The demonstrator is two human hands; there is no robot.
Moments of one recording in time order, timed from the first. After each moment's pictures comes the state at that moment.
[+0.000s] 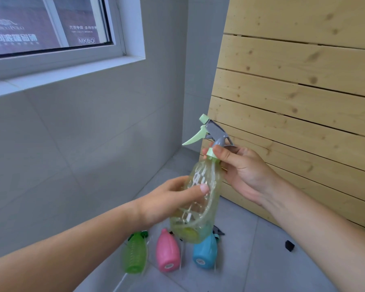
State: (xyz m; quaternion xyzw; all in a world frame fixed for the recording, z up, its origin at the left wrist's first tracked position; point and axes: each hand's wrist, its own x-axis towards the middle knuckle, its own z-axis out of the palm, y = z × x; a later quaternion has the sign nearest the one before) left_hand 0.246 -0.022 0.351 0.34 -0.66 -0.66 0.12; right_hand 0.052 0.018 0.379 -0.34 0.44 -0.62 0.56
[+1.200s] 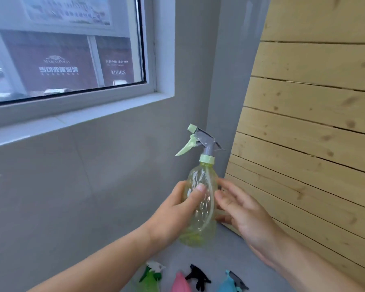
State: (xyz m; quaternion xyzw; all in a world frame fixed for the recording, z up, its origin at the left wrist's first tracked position) left_hand 0.261 -0.062 0.369 0.40 -0.63 -0.60 0.30; right_hand 0.095 -0.002 0.380 -0.48 0.51 -0.53 0.47
